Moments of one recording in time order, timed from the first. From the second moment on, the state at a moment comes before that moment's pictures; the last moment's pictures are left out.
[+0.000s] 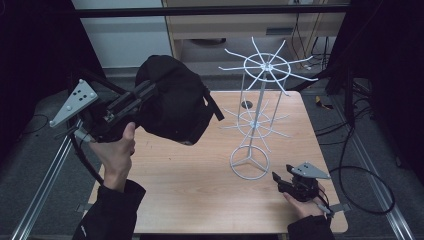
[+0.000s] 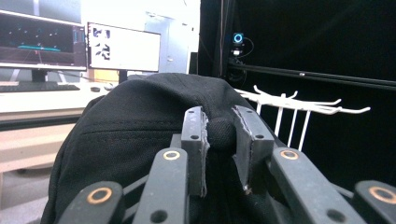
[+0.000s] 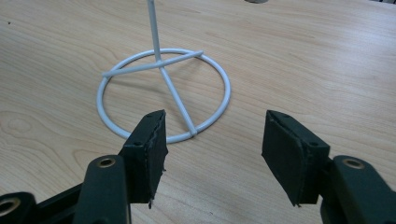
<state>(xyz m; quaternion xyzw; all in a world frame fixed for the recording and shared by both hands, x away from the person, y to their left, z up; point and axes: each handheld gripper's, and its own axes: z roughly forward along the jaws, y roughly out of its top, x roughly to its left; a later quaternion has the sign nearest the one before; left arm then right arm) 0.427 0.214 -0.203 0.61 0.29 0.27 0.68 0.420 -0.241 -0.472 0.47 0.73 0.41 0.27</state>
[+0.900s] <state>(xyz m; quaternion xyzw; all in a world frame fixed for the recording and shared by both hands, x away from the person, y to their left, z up) 0.438 0.184 -0.147 0.57 0.25 0.26 0.73 0.420 -0.241 -0.473 0.47 0.74 0.41 0.26</state>
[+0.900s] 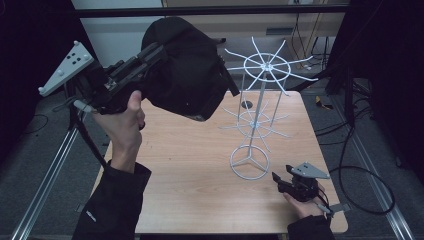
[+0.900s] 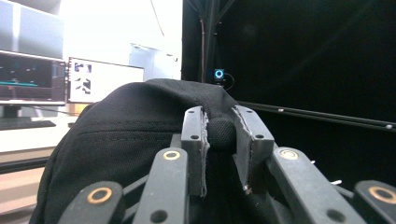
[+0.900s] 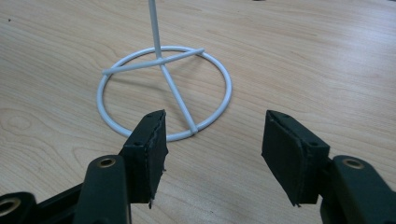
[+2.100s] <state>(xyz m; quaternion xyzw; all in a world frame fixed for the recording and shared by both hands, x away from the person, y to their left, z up) 0.481 0.162 -0.258 0.68 0.31 0.20 0.63 0.422 -0.239 -0.475 0.46 0.74 0.41 0.26</state>
